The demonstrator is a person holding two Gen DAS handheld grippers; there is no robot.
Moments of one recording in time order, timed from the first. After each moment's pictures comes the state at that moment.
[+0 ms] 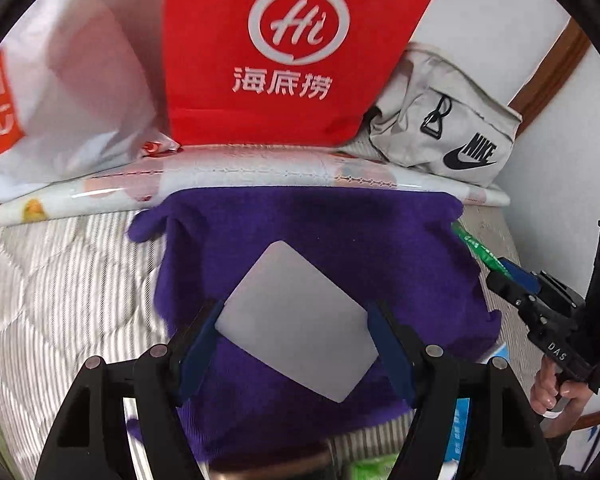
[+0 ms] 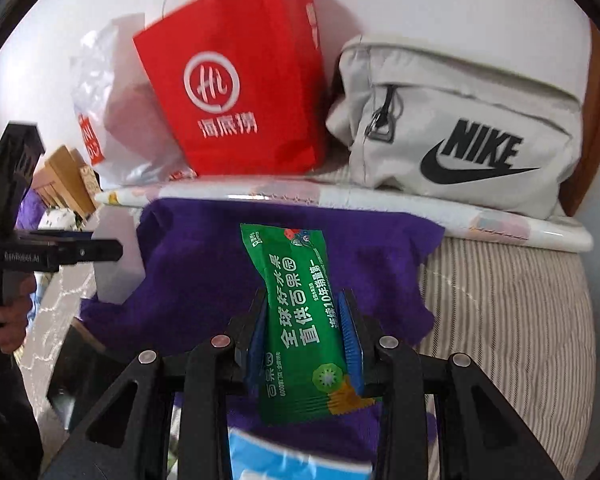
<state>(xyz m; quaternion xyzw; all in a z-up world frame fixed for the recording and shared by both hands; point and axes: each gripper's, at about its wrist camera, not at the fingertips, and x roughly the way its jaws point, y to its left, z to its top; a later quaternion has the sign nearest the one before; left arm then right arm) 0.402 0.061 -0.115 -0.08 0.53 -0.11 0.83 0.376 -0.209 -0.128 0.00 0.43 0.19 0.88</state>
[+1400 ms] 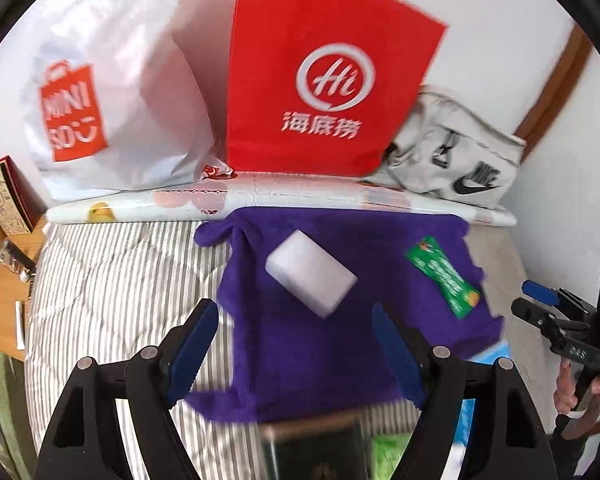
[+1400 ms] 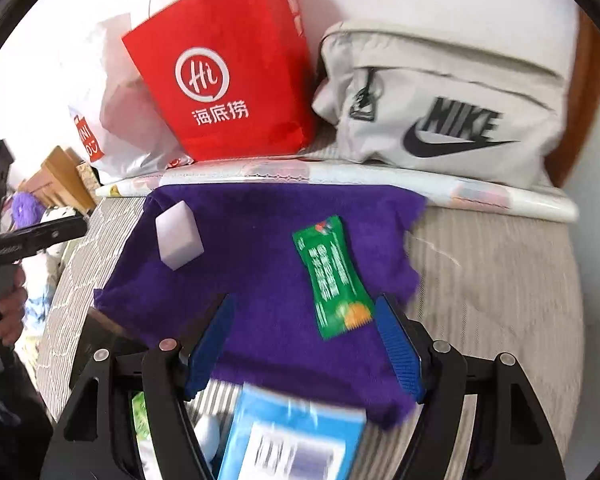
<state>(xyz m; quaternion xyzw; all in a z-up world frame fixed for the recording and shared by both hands) 0.340 0.093 -0.063 -0.07 0.48 -0.07 0.87 0.349 -0.227 -0.100 0.02 0.48 0.17 0.86</state>
